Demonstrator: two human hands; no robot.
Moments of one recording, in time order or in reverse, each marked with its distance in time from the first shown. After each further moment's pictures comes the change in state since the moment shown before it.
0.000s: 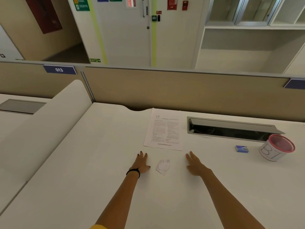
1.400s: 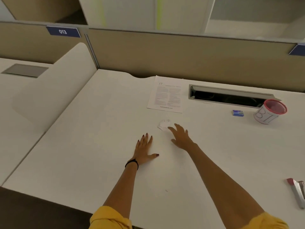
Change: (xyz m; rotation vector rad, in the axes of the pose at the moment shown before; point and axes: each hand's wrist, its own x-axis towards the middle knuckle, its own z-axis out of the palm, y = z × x) left_hand -0.107 -0.024 0.105 0.066 0.140 0.192; right_hand -0.069 -0.052 0.062 -0.091 0.254 -0.239
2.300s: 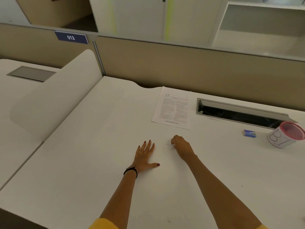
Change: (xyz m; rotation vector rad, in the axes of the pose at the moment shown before) left_hand 0.042 -0.024 -0.024 -0.003 0.036 0.052; right_hand 0.061 -0.002 -0.003 0.116 0.073 -0.060
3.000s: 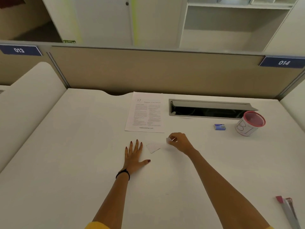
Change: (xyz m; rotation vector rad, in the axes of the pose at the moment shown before) left_hand 0.067 0.043 0.003 0.091 0.012 -0.029; right_hand -0.011 0.076 -0.064 0.480 0.134 0.157
